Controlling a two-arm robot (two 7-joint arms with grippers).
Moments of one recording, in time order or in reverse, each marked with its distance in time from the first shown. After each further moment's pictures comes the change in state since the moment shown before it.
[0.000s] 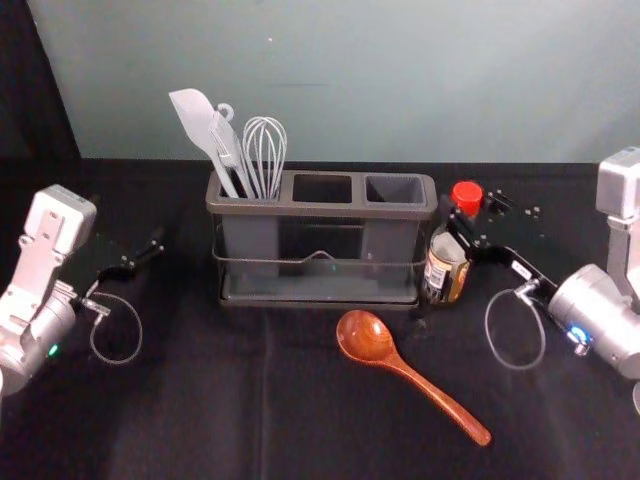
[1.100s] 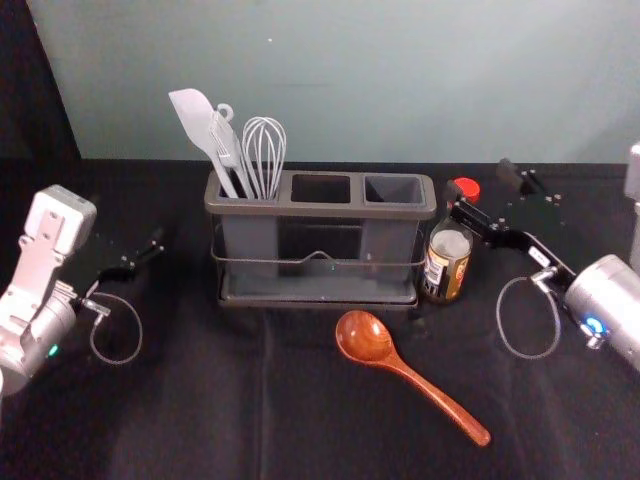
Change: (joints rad) left arm 0.000 0.000 0.000 0.000 0.000 0.000 0.000; right arm -0.024 -0.014 0.046 -0.051 0.027 0.025 -0.028
